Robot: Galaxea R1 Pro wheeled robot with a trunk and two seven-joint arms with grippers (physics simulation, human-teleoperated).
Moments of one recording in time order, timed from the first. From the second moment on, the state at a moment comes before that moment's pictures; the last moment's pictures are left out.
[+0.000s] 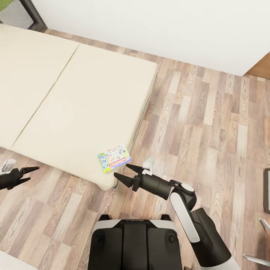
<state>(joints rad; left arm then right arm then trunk) -0.81 0.66 0.42 -0.63 0.28 0.91 -0.92 -0.48 0.06 0.30 -1.59 -0.48 0.54 0.65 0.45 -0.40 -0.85</state>
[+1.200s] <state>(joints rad) -0.81 0.65 0.42 -0.63 0.28 0.91 -0.92 -0.48 0.06 0.30 -1.59 -0.48 0.54 0.65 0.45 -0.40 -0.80</state>
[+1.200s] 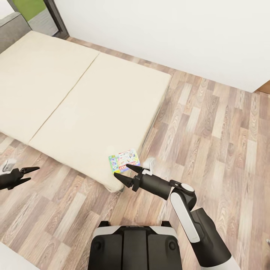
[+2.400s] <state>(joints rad) -0.81 0.65 0.42 -0.63 0.27 0.91 -0.92 -0.48 0.06 0.30 -1.59 -0.48 0.54 0.65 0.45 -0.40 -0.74</state>
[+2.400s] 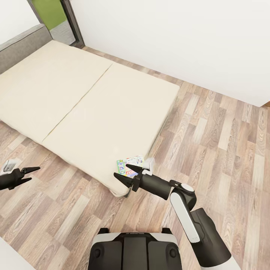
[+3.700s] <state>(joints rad) -0.81 0.65 0.42 -0.63 0.28 0.90 -0.92 -0.48 0.06 0.30 -1.59 -0.48 0.54 0.65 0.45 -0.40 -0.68</state>
